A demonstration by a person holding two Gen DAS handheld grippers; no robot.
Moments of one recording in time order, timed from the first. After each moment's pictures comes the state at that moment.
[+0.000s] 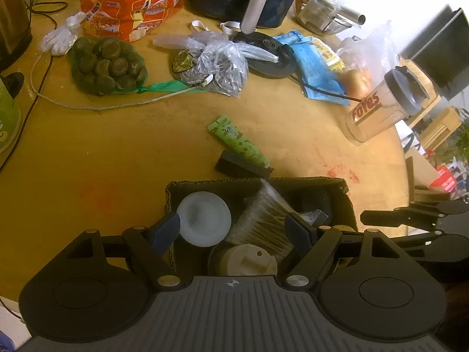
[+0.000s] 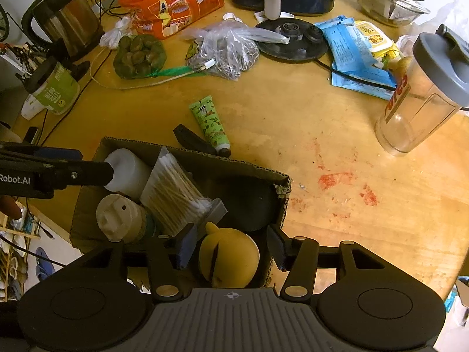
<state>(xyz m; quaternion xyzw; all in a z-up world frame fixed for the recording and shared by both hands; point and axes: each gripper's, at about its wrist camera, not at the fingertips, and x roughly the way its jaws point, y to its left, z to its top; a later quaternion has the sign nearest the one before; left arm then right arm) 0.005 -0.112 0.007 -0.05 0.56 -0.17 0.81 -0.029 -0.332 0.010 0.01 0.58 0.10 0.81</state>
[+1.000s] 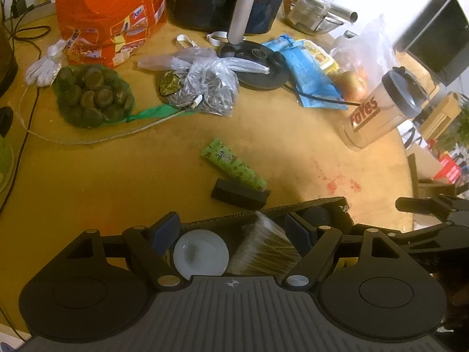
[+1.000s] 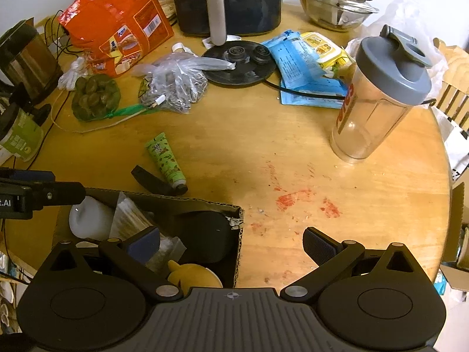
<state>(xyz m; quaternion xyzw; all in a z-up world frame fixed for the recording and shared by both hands) 0.037 -0.132 0.013 -0.01 0.56 -0.19 0.81 -0.017 -0.355 0.020 0.04 0.55 0.01 0.84</state>
